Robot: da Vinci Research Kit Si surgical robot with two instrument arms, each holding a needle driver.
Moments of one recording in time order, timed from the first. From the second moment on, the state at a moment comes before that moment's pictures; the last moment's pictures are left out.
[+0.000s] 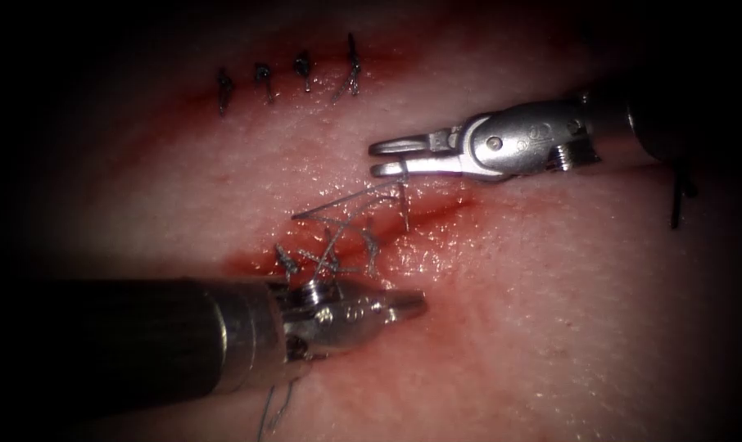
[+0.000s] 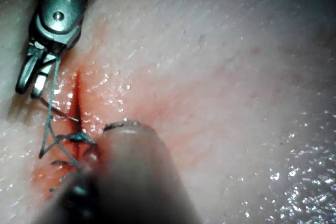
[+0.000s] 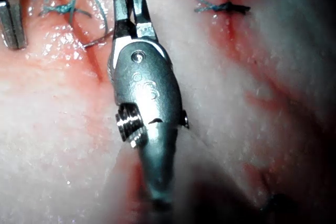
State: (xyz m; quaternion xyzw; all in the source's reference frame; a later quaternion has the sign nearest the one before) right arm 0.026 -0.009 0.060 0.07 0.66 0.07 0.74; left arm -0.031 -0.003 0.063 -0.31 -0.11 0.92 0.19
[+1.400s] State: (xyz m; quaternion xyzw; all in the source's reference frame) right arm 0.026 -0.008 0.061 0.28 0.58 0.36 0.68; left arm -0.030 -0.006 0.066 -0.28 -0.12 0.94 0.17
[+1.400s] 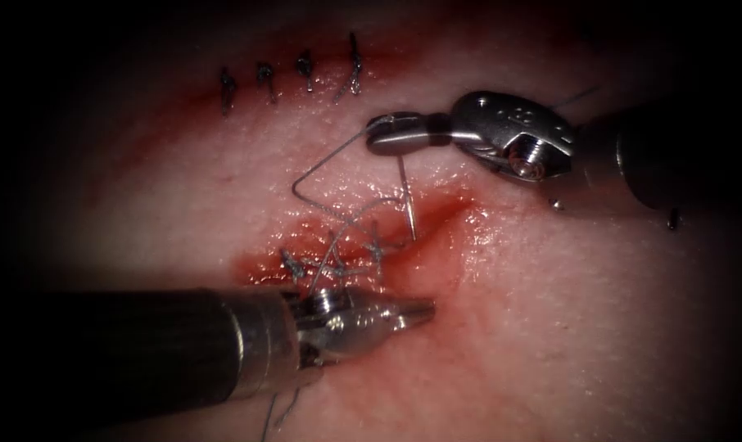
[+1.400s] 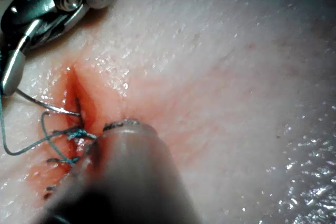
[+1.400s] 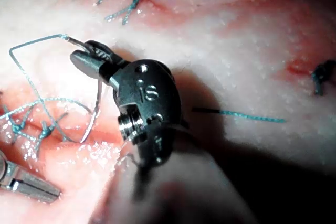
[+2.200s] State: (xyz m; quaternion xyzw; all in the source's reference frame) right arm 0.027 -0.010 0.062 0.54 0.39 0.55 0.50; left arm -0.029 -0.006 0.065 -0.27 -0.12 0.94 0.17
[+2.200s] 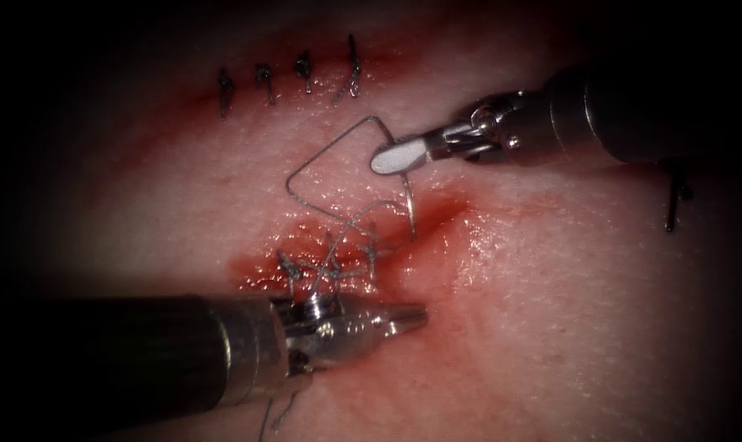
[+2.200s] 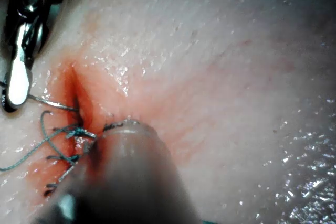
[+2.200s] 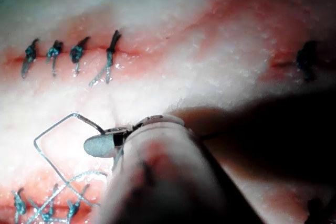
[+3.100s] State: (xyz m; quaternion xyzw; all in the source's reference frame) right arm 0.030 -0.017 0.060 0.66 0.36 0.45 0.48; left arm -0.027 -0.005 0.064 -0.27 -0.12 0.94 0.16
